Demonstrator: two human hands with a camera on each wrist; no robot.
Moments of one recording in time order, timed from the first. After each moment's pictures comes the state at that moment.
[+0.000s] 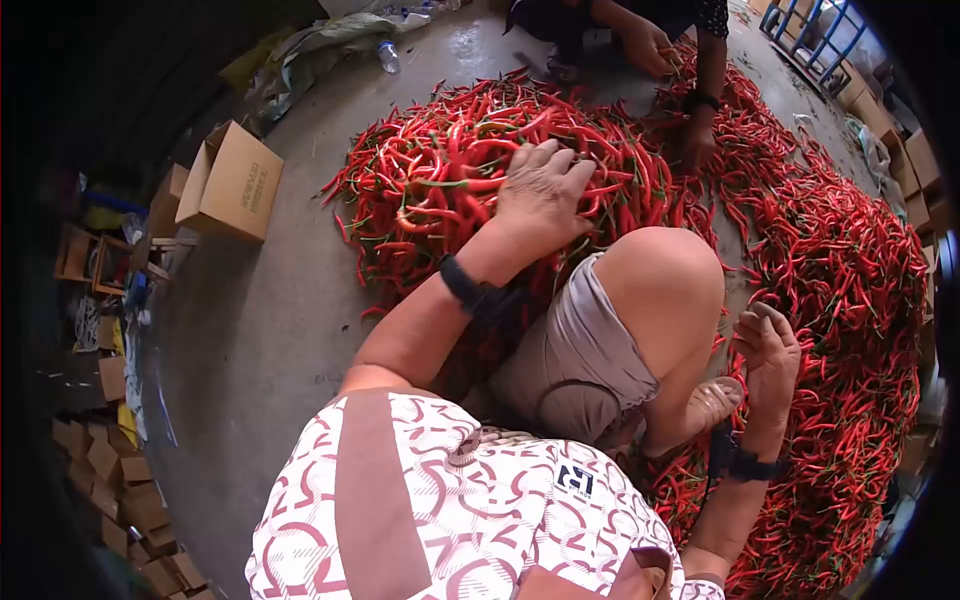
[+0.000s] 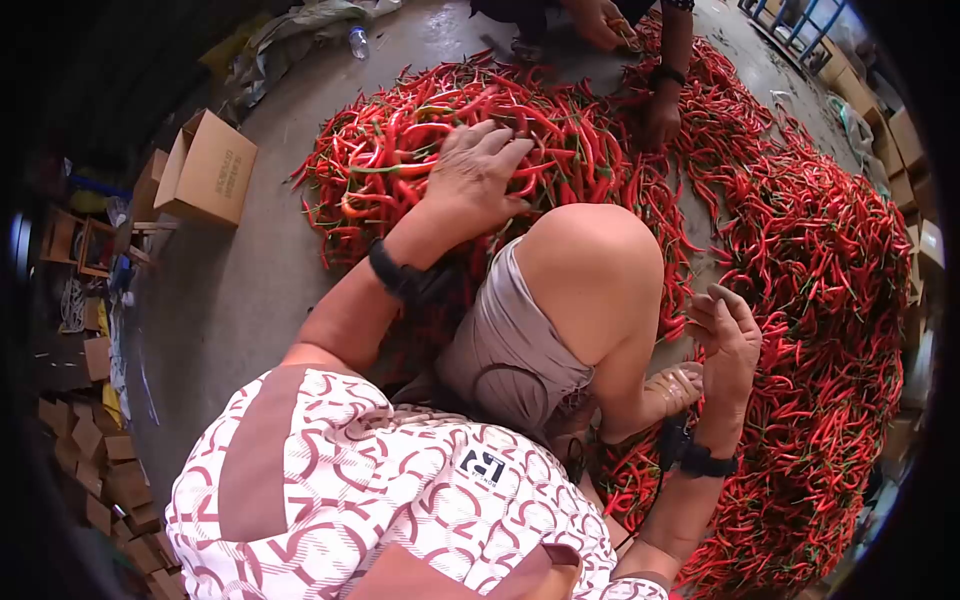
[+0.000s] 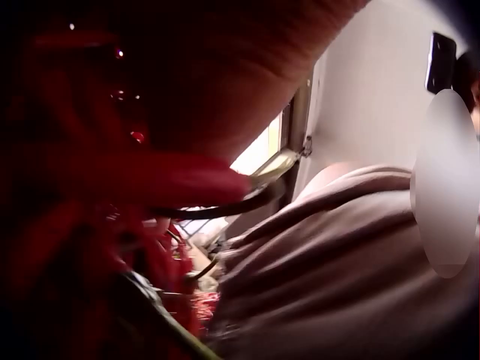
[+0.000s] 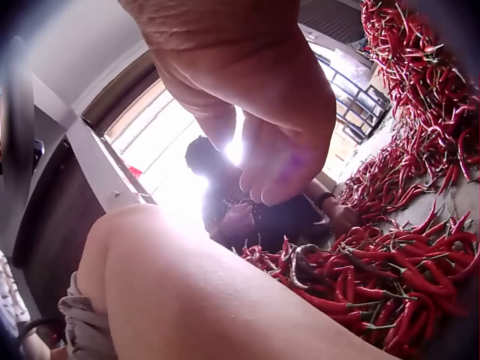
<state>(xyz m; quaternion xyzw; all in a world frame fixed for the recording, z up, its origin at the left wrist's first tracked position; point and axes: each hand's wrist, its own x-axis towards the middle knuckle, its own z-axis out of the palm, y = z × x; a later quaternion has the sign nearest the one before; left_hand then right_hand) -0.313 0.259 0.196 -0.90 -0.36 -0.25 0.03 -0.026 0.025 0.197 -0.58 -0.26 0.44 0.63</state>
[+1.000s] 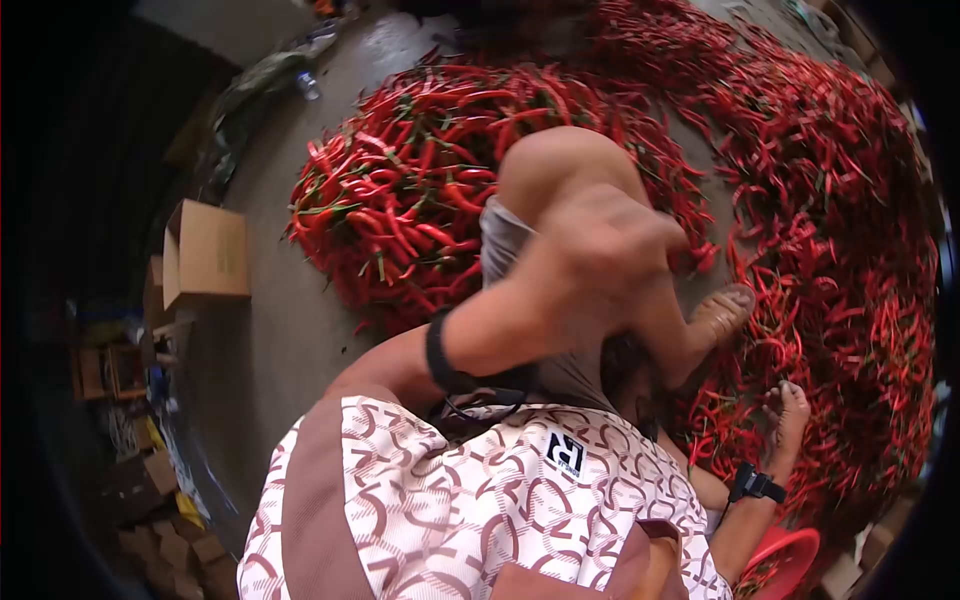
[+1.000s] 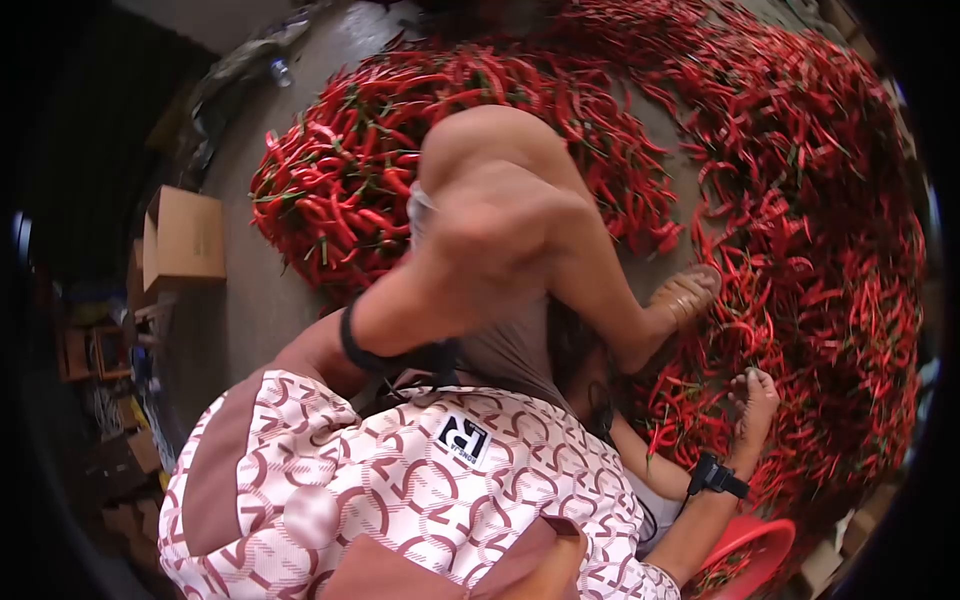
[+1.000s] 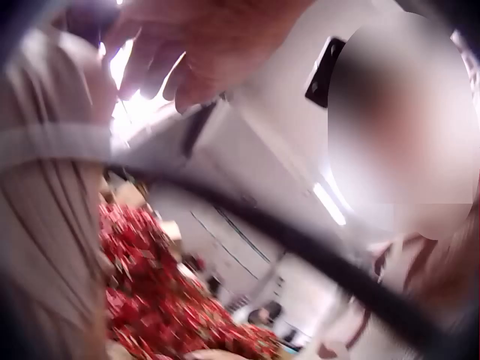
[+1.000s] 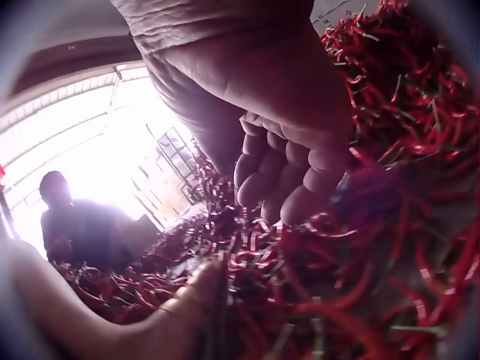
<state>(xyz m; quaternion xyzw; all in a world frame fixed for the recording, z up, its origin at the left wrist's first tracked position) -0.263 0.146 0.251 -0.90 -0.03 -0.32 -0.29 0.023 -0.251 0.086 -0.78 0.02 0.29 0.56</state>
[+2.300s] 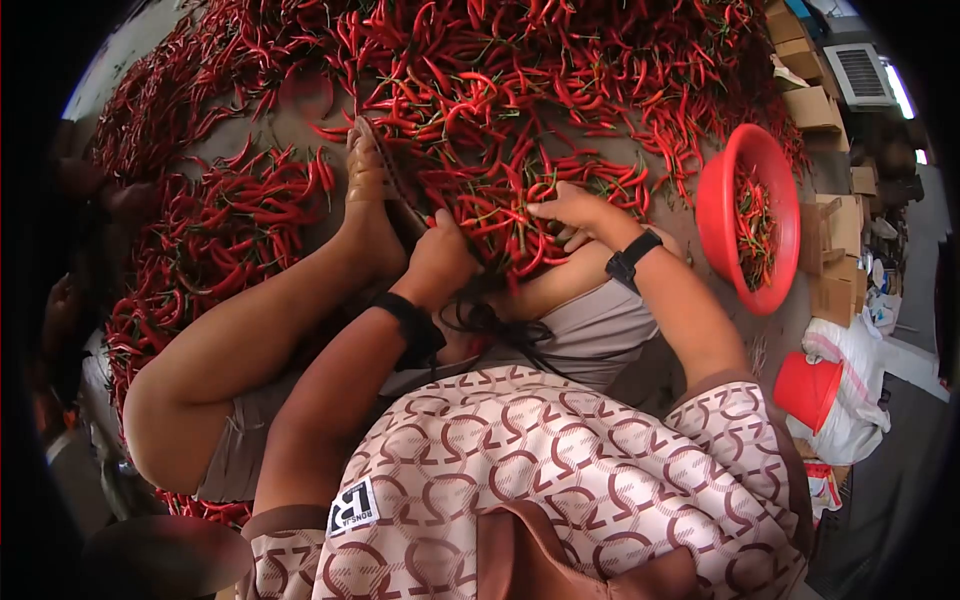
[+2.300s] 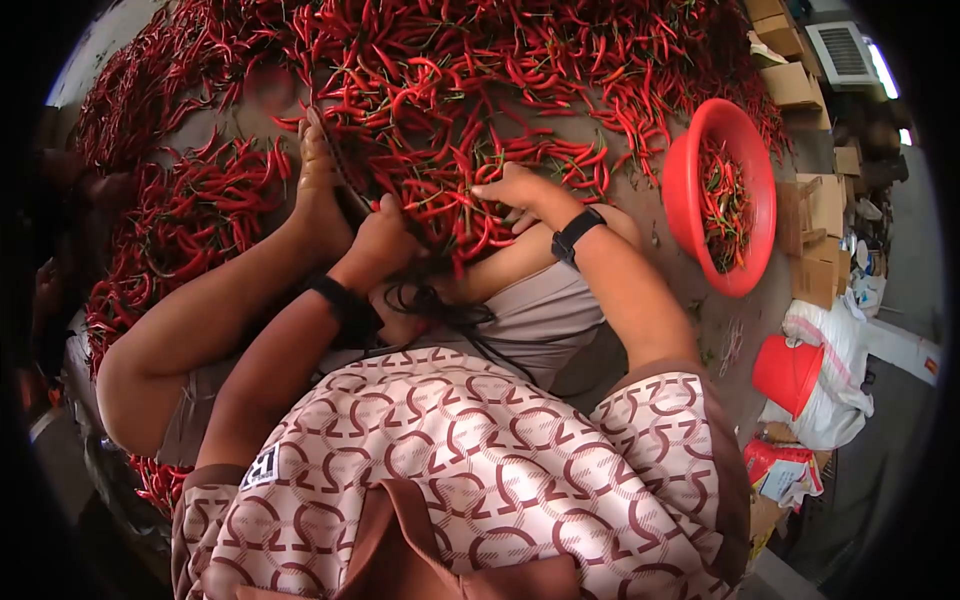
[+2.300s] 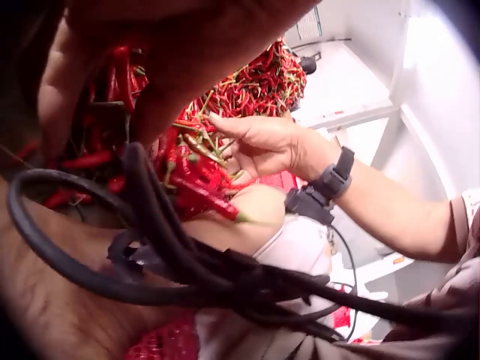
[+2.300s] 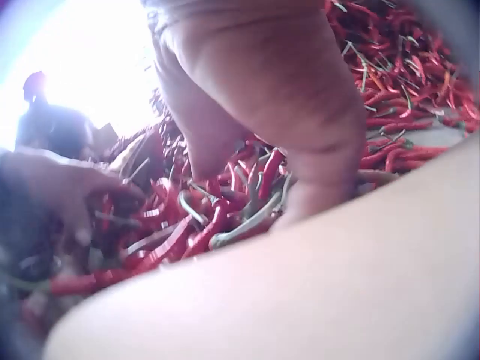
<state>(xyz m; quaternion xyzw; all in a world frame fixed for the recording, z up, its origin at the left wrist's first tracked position) -0.112 -0.068 0.023 -0.90 0.03 0.26 -0.35 -0.040 -0.304 0.049 -0.79 0.21 0.46 0.34</state>
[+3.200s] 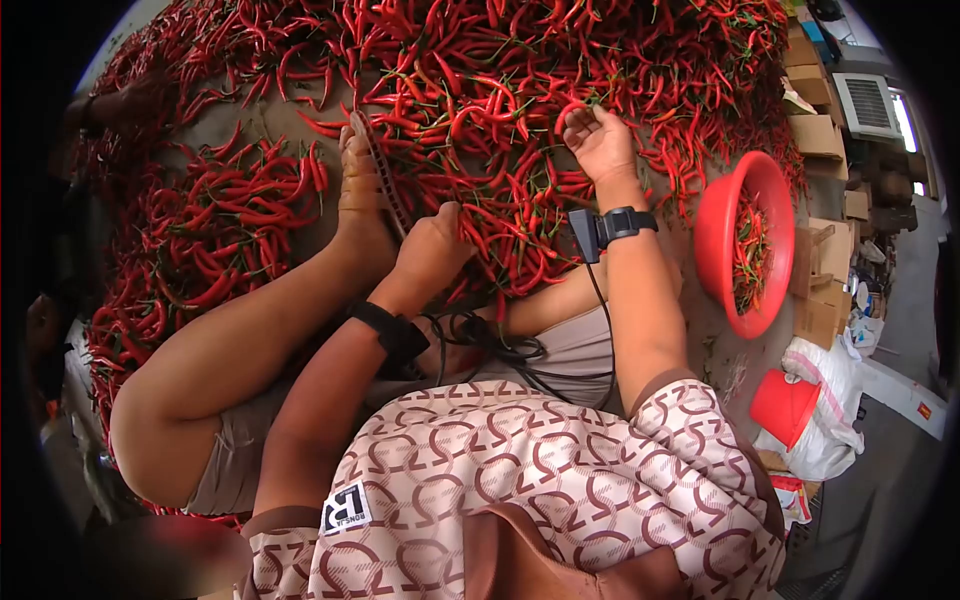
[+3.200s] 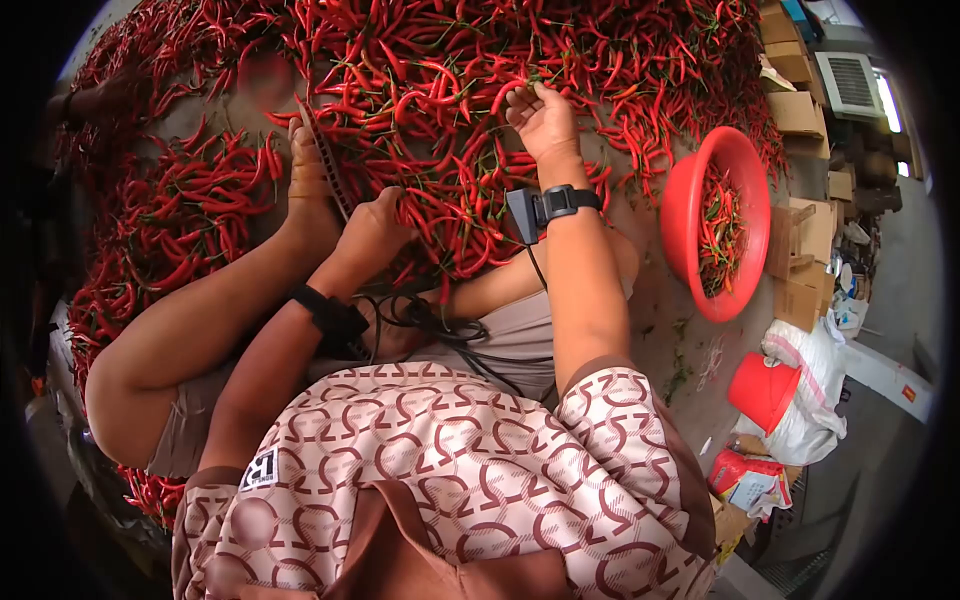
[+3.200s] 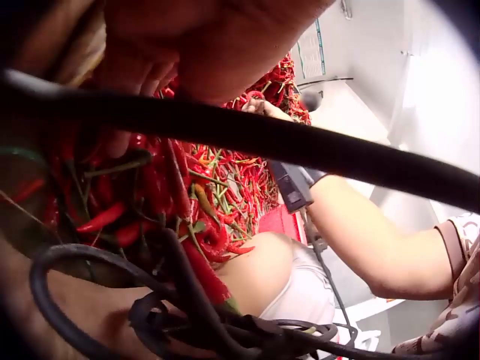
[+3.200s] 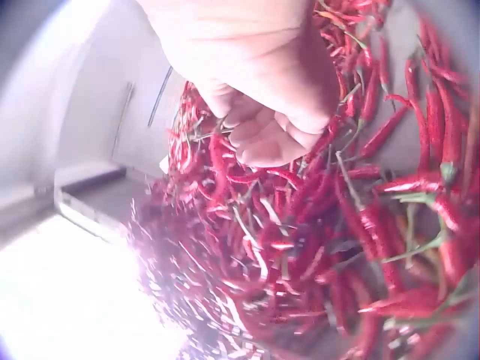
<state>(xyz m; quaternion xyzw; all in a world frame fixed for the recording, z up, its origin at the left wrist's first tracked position) -0.085 -0.058 0.012 -0.88 0.05 0.18 -0.44 0.063 -0.325 0.026 -0.47 0.22 0.09 0.85</state>
